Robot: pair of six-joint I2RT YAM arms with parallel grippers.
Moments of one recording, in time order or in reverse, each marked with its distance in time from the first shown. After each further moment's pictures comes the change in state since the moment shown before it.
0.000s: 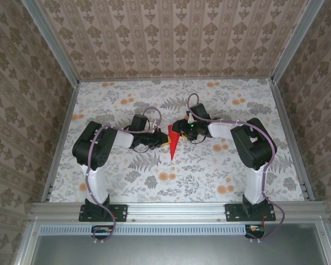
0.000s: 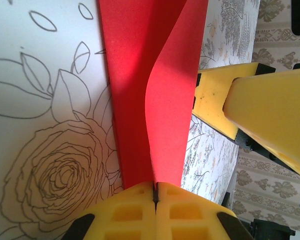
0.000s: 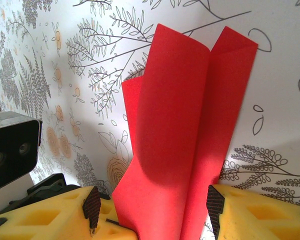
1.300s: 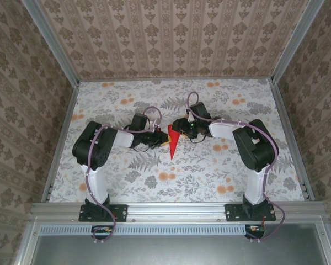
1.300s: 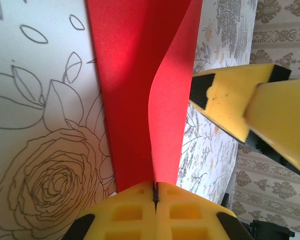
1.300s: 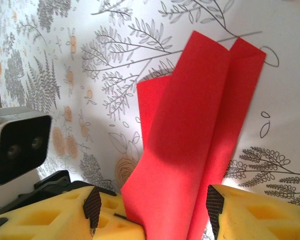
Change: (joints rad) left arm 0.000 0.000 0.011 -0.002 0.000 0.000; right arm 0.007 -0.040 0.000 -0.012 0.031 -0.037
